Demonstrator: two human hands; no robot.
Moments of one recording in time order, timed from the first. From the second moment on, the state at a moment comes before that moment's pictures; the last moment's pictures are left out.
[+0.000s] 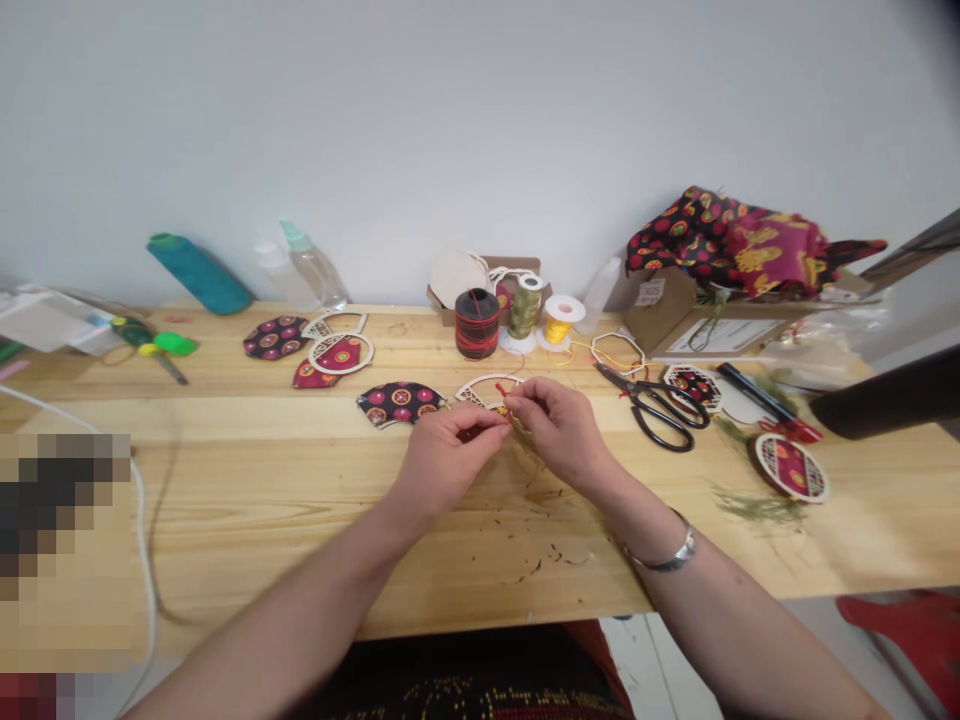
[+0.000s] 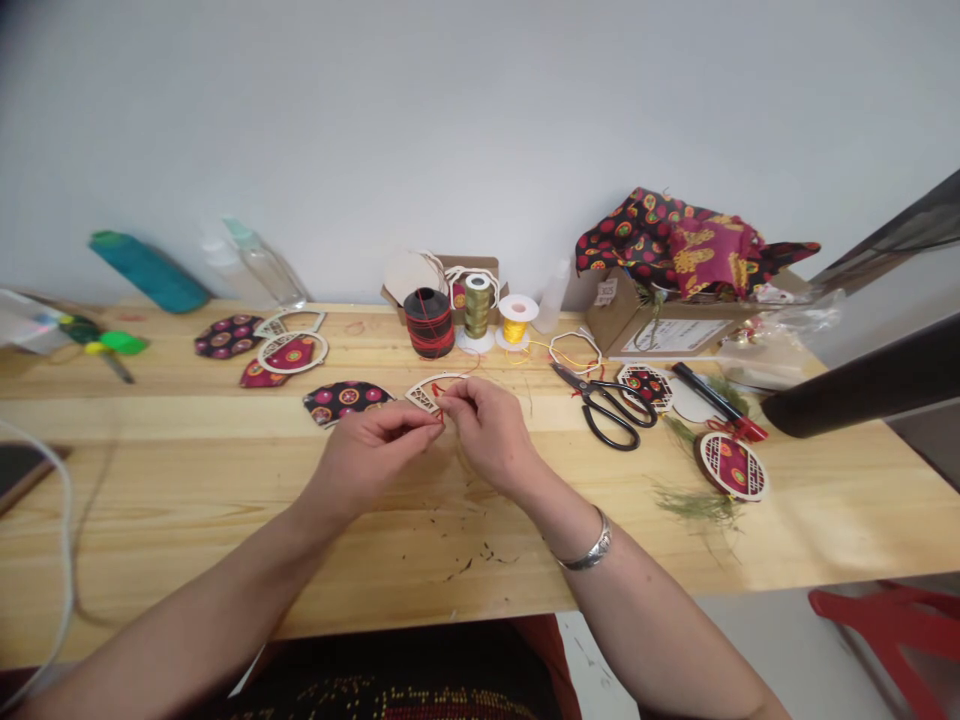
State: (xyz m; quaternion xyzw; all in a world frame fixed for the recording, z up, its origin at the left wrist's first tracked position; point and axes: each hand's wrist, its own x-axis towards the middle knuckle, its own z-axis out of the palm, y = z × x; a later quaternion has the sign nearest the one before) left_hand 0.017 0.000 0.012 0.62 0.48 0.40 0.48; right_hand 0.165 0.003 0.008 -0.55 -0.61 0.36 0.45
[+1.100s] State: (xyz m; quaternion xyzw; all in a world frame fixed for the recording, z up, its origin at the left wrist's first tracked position) left_hand 0.017 -0.006 -0.015 0.87 0.32 0.37 -0.08; right_hand 0.148 0.002 -0.015 -0.55 -0.50 0.44 0.49
